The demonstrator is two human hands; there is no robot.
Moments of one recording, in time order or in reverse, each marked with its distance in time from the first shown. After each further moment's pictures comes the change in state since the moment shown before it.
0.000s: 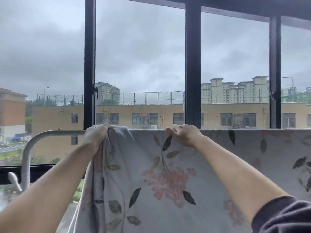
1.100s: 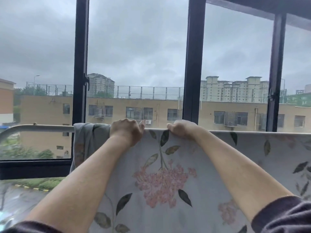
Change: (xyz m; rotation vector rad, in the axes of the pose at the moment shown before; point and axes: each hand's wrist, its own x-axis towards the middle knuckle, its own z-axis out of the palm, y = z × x) left_hand -0.008 0.020 0.094 1.138 -0.009 0.784; right_hand 0.045 0.003 -0.003 0.085 -0.187 0.156
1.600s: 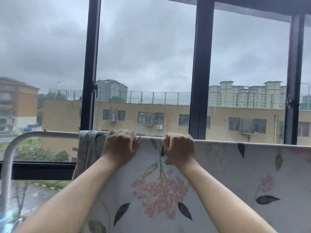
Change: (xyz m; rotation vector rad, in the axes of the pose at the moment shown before) left_hand -0.021 -0.012 0.028 -0.020 0.350 0.104; right_hand -0.008 -0.003 0.064 -0.010 0.866 -0.168
